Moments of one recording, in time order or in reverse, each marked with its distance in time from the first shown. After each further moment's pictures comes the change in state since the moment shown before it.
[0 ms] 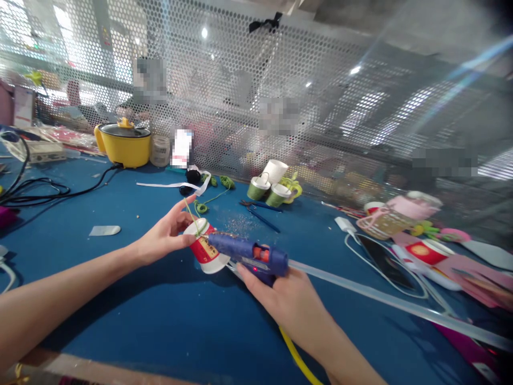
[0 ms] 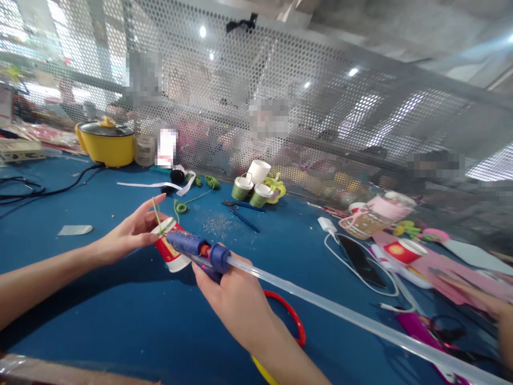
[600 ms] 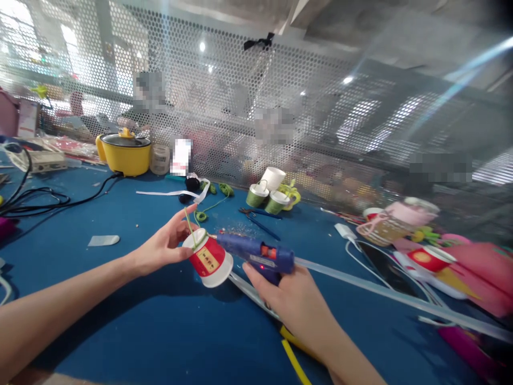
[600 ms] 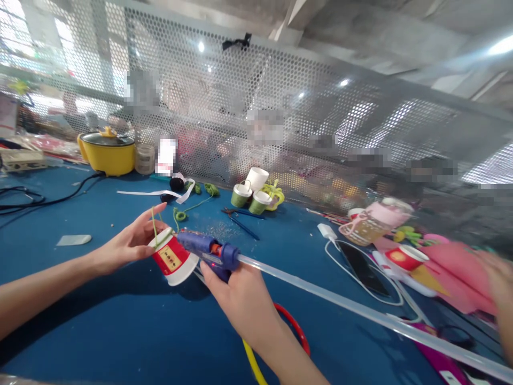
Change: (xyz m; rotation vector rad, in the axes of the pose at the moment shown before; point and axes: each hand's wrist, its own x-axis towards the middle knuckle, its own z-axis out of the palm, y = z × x) left_hand -0.001 0.007 0.002 -0.045 -0.068 -0.010; right_hand 0.007 0.014 0.000 0.030 0.093 0.002
